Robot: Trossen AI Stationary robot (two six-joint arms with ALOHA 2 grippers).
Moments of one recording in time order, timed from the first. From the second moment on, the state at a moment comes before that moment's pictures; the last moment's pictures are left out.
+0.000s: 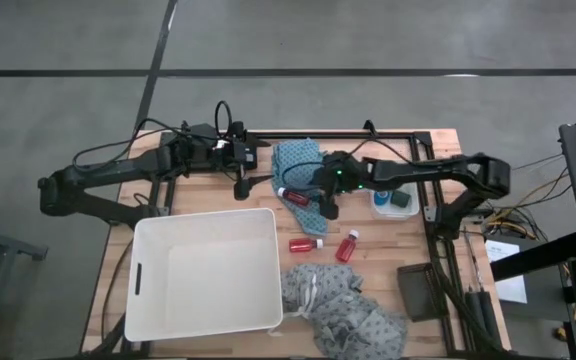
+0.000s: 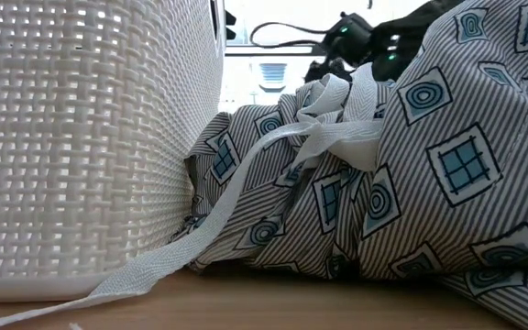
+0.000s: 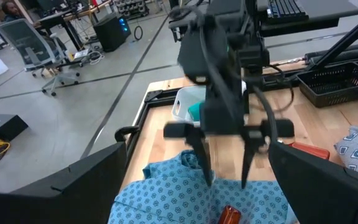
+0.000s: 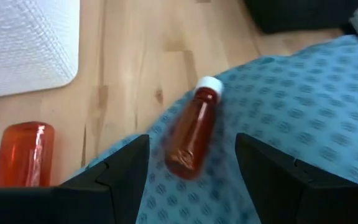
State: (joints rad) left arm 0.29 1.18 1.01 -0.13 0.10 0.31; right arm -0.28 1.59 0.91 -0.04 -0.13 -0.11
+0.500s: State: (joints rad) left arm 0.29 1.18 1.01 -0.14 0.10 0.31; right arm -0.24 1.82 1.06 -0.05 -0.14 -0.11
